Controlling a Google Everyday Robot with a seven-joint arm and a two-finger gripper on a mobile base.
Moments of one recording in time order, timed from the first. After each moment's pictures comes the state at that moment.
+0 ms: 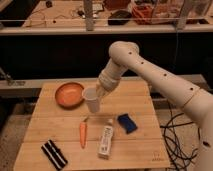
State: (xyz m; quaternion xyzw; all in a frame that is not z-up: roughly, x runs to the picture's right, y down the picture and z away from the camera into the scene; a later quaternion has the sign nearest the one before) arm -0.029 0.024 0.709 -0.27 -0.35 -0.30 0.85
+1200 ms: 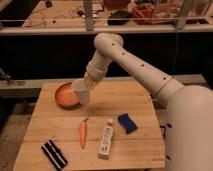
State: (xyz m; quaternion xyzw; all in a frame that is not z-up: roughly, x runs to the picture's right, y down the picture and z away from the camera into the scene) arm -0.084 -0.015 0.739 -0.27 -0.35 -0.31 0.84
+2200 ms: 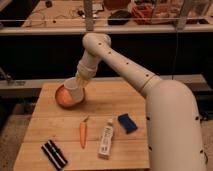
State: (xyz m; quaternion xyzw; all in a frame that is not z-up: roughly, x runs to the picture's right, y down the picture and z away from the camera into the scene) arm -0.120 -0.024 0.768 -0.27 -0.35 -0.31 0.84
